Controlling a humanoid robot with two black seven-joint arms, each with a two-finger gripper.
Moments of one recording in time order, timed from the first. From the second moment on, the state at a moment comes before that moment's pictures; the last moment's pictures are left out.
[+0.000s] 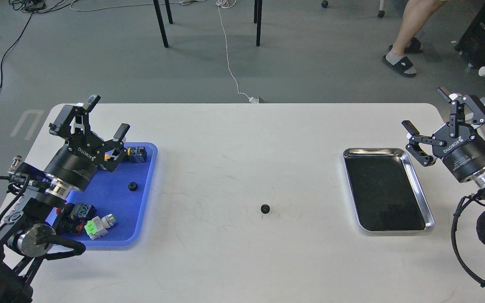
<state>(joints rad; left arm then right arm) -0.13 0.36 -1.28 -1.17 0.64 -0.49 -0.40 0.34 -0.72 0.84 1.09 -0.20 0.49 0.46</state>
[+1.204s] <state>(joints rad) -0.09 0.30 -1.32 -1.18 0.62 -0.49 -0.39 1.28 -0.72 -0.05 1.26 -1.37 0.49 0.49</state>
